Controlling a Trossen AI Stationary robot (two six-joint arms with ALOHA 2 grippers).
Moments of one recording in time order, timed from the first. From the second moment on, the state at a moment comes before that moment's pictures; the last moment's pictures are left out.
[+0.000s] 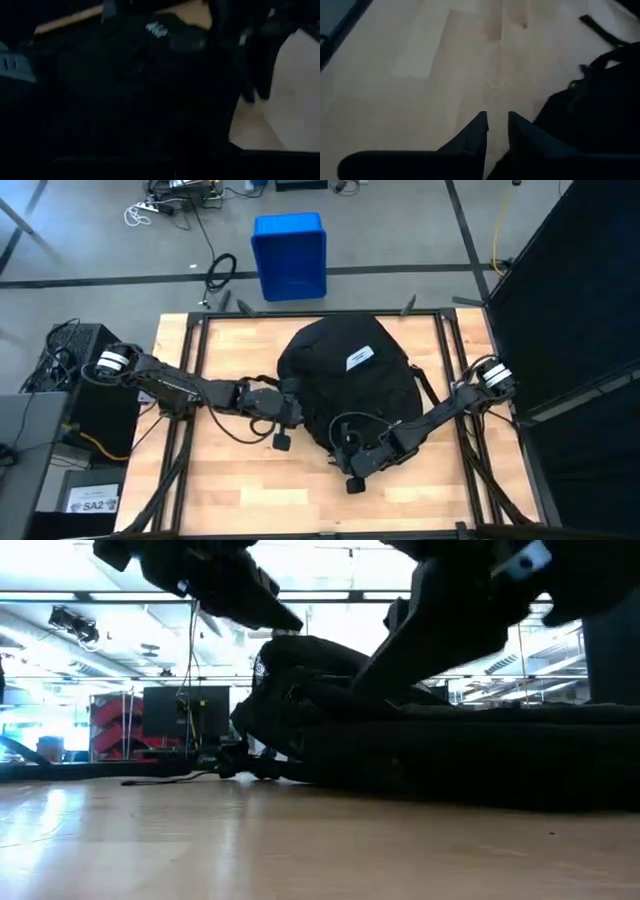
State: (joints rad) left arm -0.22 1.40 0.82 0.10 -0.15 0.15; right arm 0.49 1.85 1.03 0.08 0.39 0.19
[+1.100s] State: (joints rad) left arm -0.22 1.51 0.81 0.06 -0.12 0.20; right arm 0.38 1.88 1.04 0.02 0.58 0.32
